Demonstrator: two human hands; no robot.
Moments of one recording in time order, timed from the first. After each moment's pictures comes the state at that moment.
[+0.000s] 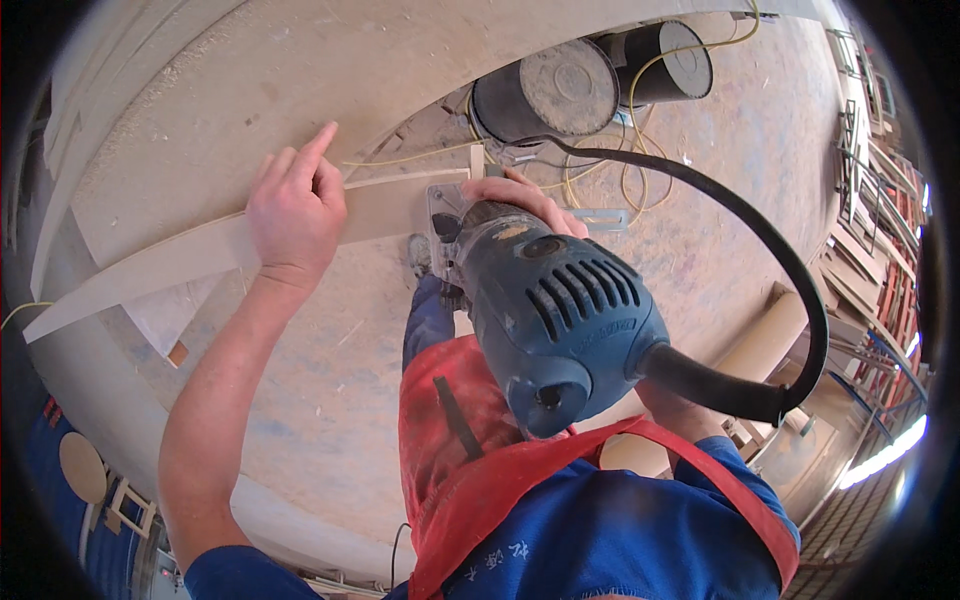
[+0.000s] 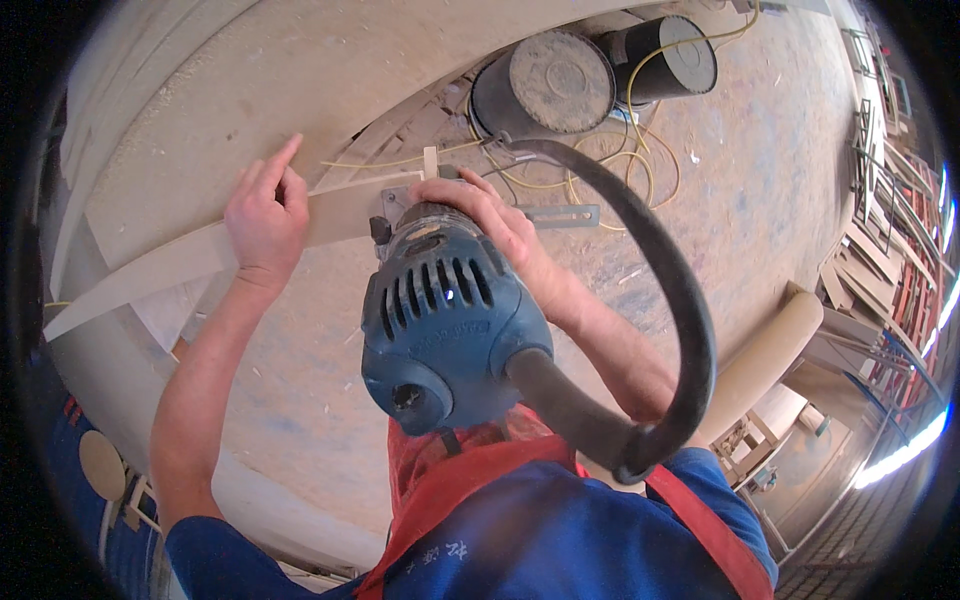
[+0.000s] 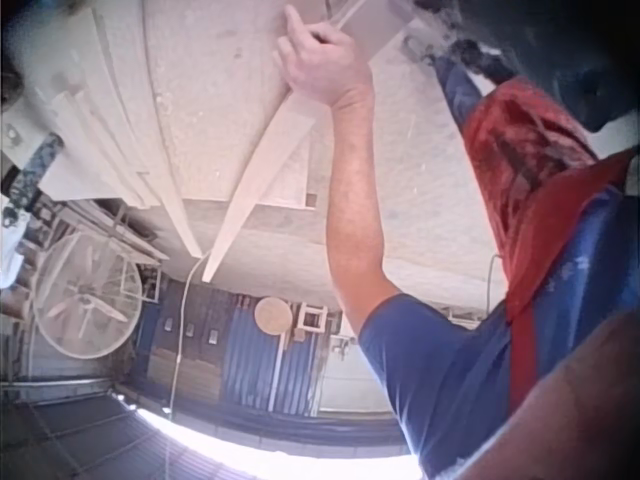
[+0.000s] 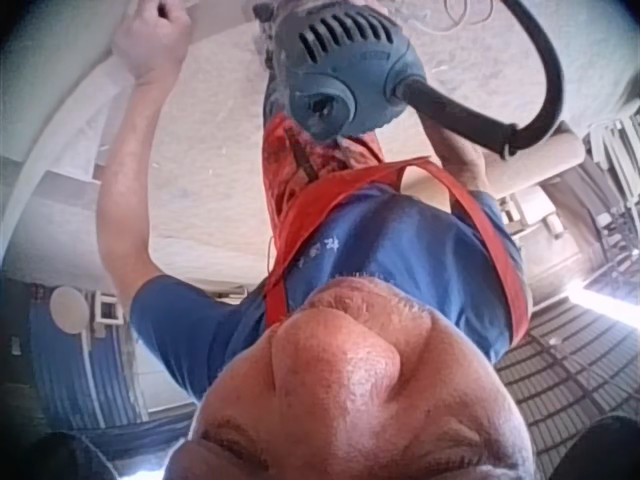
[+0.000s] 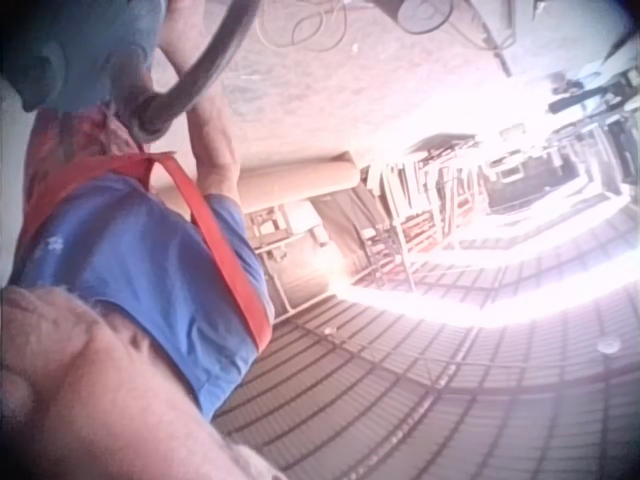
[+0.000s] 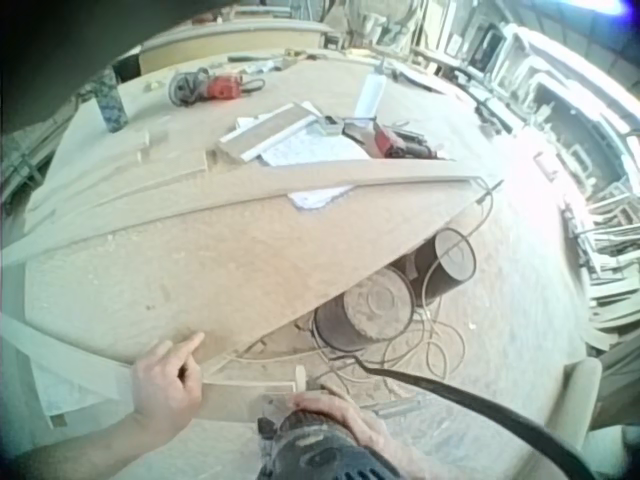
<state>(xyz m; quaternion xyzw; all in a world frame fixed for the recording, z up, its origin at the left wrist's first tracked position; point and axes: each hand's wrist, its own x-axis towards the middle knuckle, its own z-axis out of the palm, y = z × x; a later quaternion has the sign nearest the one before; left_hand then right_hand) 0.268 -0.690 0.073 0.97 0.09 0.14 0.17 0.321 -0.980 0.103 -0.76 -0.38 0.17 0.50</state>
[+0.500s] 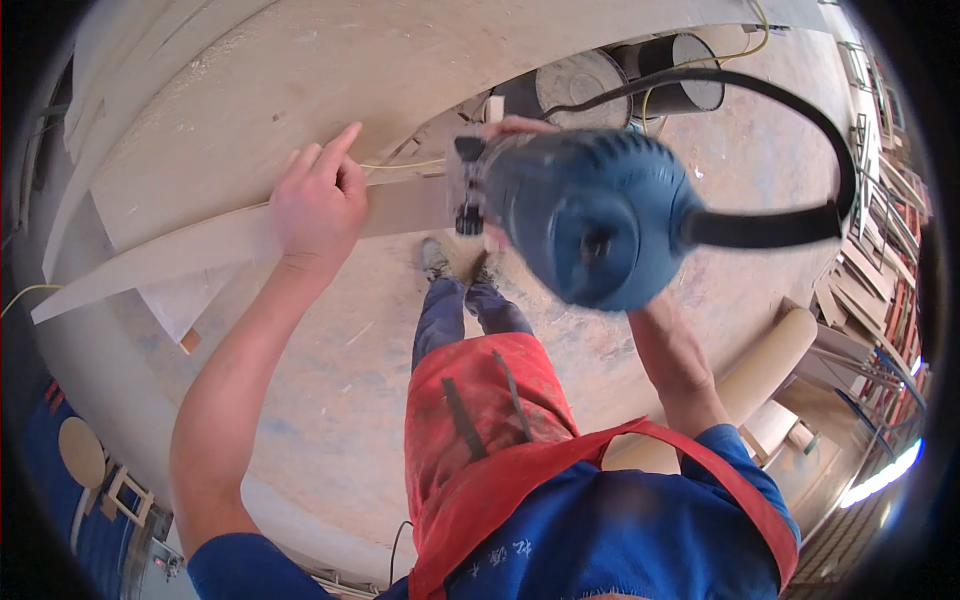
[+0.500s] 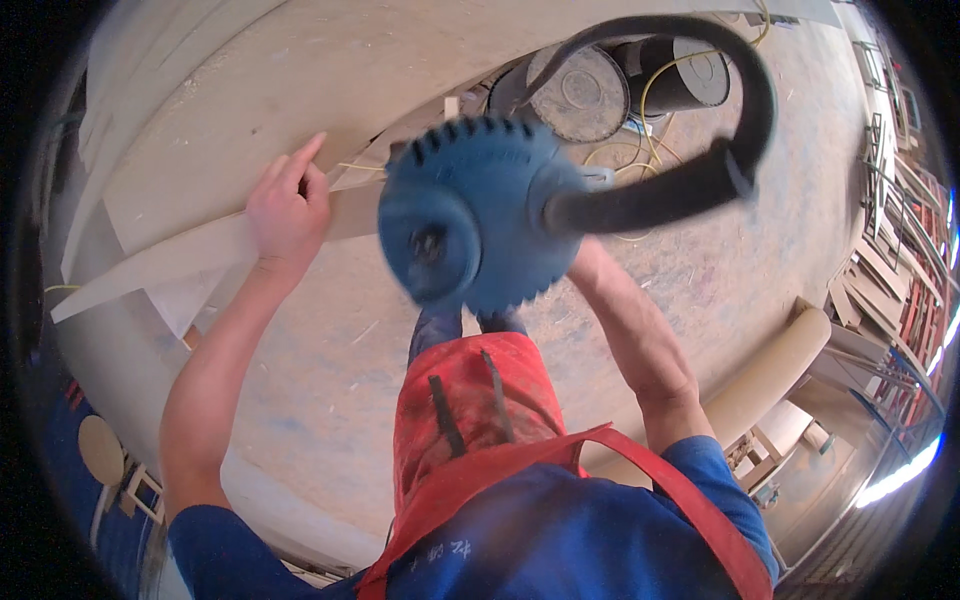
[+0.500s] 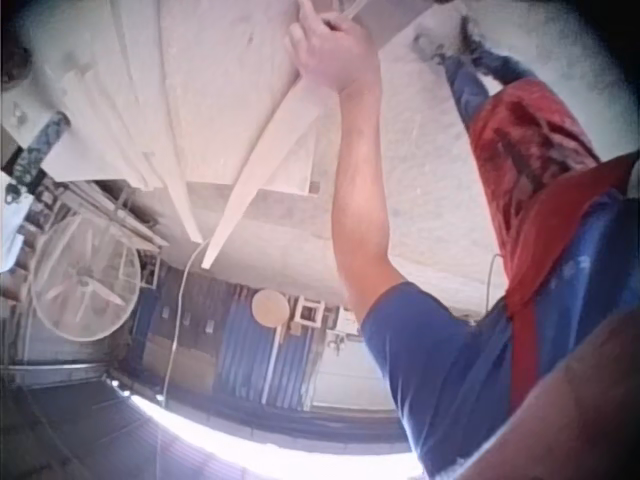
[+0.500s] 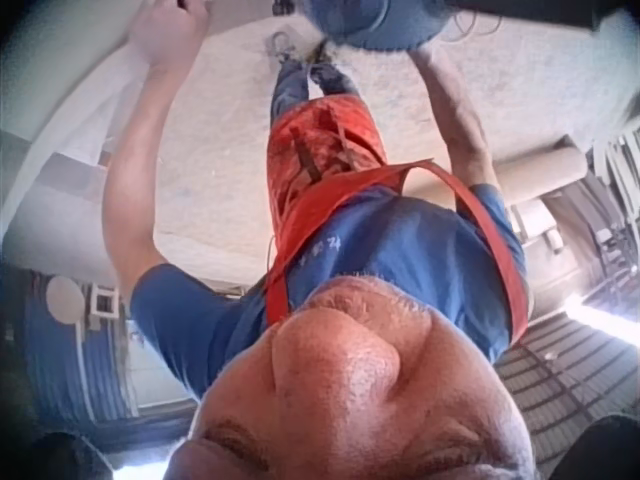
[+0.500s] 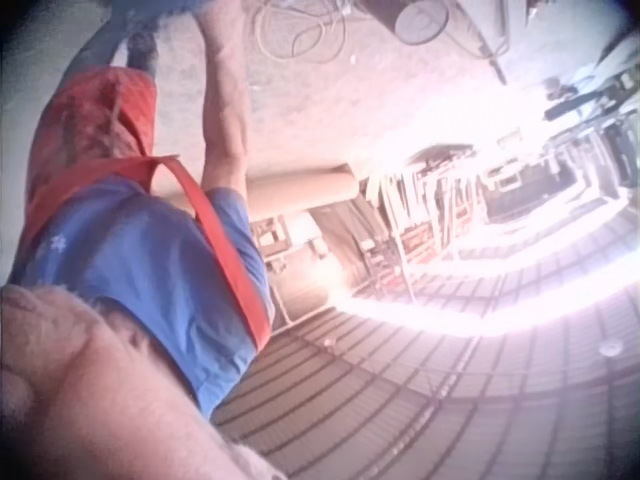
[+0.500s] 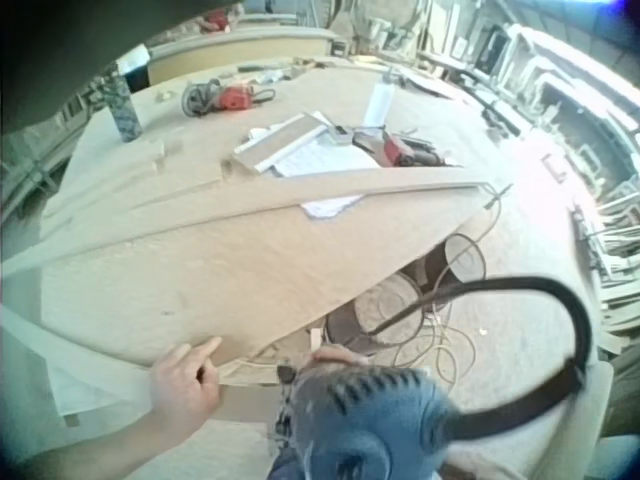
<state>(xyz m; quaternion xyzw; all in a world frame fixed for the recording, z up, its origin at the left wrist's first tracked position) 0.264 -0.685 0.069 0.97 0.09 0.14 0.17 0.359 -0.976 0.082 -0.70 -0.29 0.27 0.59</state>
